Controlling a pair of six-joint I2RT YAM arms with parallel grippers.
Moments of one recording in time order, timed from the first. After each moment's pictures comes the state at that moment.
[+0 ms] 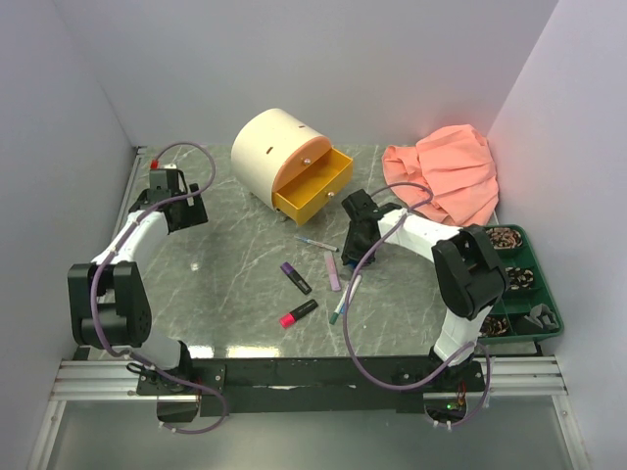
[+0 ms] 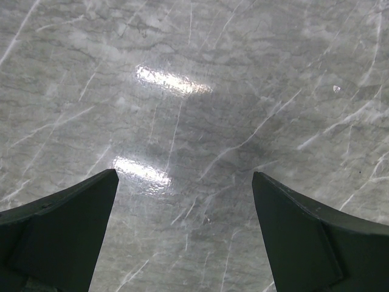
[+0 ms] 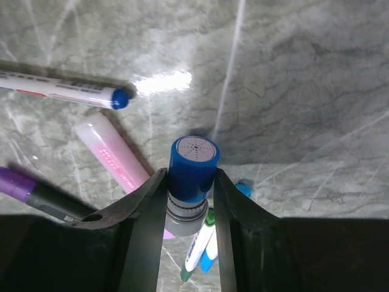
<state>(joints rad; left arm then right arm) 0.04 1.52 1.05 -0.39 -0.17 -0.22 0.52 1.79 1.15 -0.63 0.02 0.80</state>
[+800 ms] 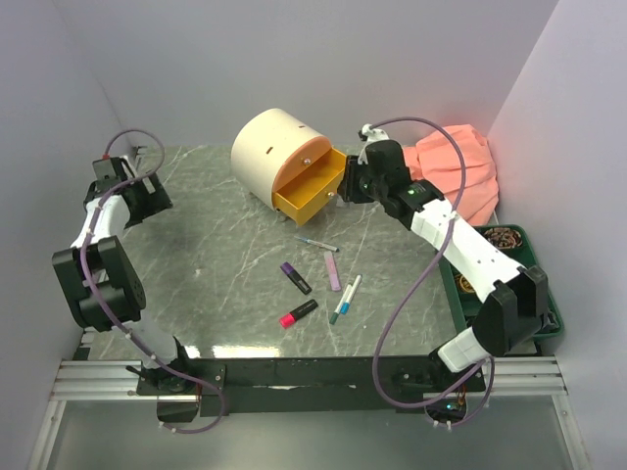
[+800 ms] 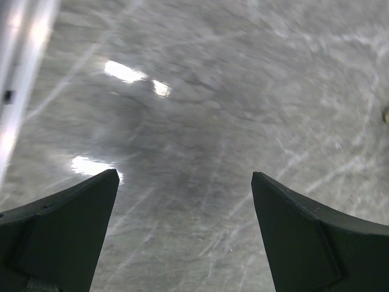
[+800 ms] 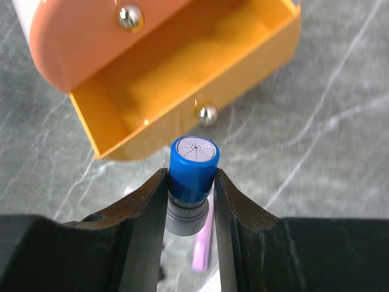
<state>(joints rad) 0.35 1.67 1.25 -0.43 0.13 -0.20 0.50 1.50 1.39 -0.46 0.03 0.36</state>
